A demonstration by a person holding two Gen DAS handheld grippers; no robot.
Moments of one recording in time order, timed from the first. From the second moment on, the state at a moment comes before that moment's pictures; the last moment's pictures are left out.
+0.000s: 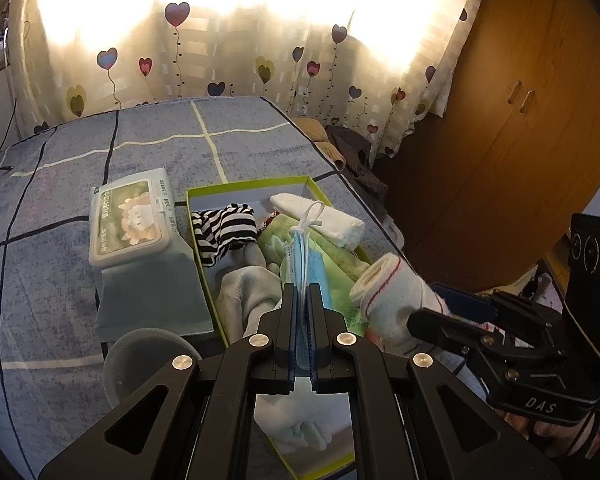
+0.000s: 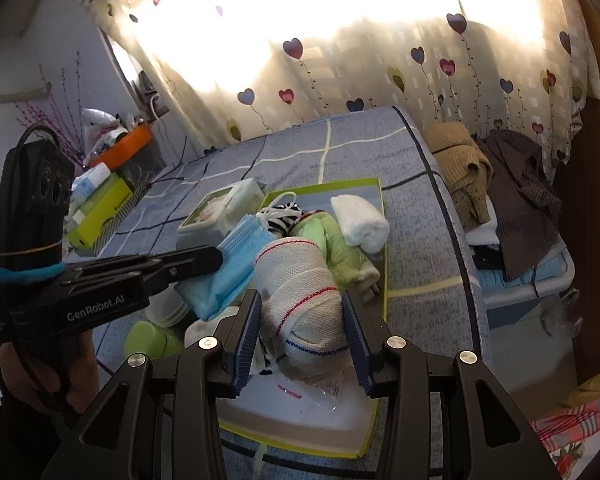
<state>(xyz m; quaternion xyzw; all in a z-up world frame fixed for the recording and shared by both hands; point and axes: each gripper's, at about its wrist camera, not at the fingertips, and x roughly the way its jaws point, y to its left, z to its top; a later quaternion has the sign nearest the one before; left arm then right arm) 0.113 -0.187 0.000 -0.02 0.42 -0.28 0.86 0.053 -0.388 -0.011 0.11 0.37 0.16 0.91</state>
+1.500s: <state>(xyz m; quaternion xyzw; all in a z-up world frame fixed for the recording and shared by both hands) 0.096 -0.187 -0.003 -0.01 0.42 -0.28 0.86 0.028 -0.378 -0.017 0.07 0.36 0.15 0.92</state>
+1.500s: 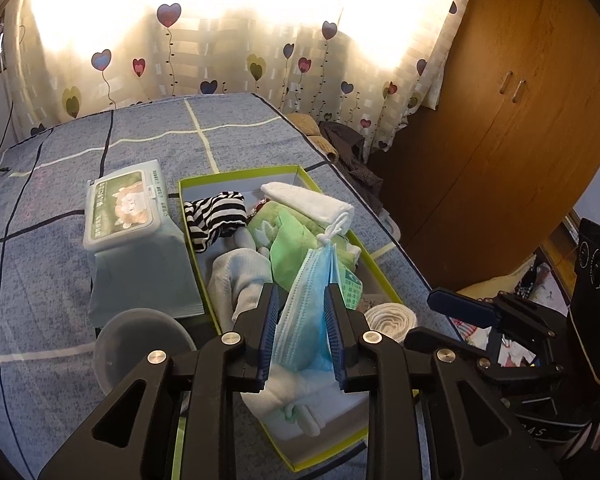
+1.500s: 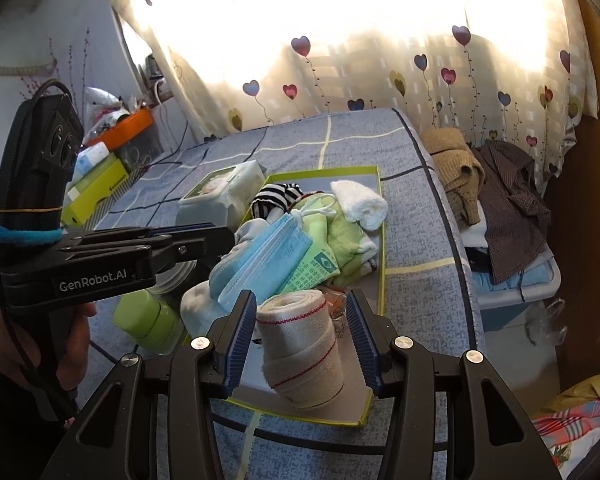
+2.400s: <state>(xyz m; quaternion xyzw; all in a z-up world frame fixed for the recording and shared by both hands) 0.087 -0.212 -0.027 0.04 0.44 -0.30 0.84 0.041 -0.377 -0.036 0.07 0.38 0.14 0.91</state>
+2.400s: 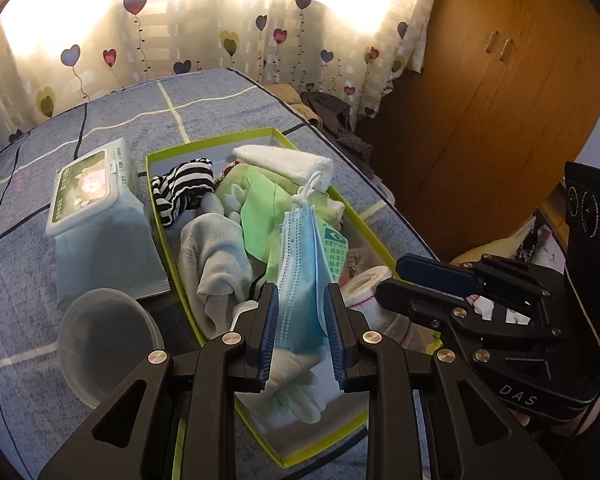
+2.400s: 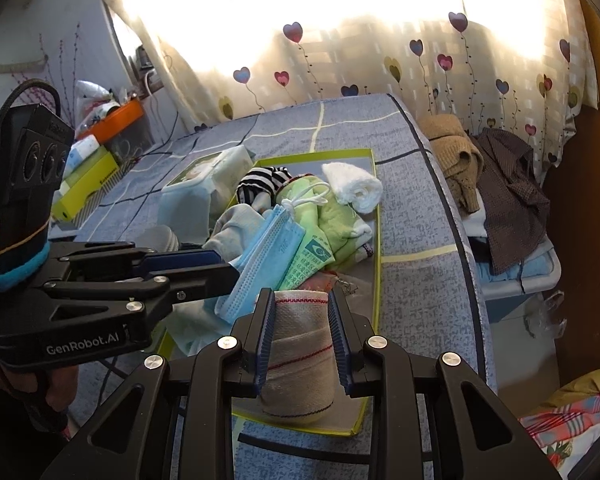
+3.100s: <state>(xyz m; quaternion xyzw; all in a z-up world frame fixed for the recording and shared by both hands) 0.052 -0.165 0.017 0.01 0.38 -0.25 0.89 0.012 -0.356 0.006 0.03 0.35 0.12 0.93</state>
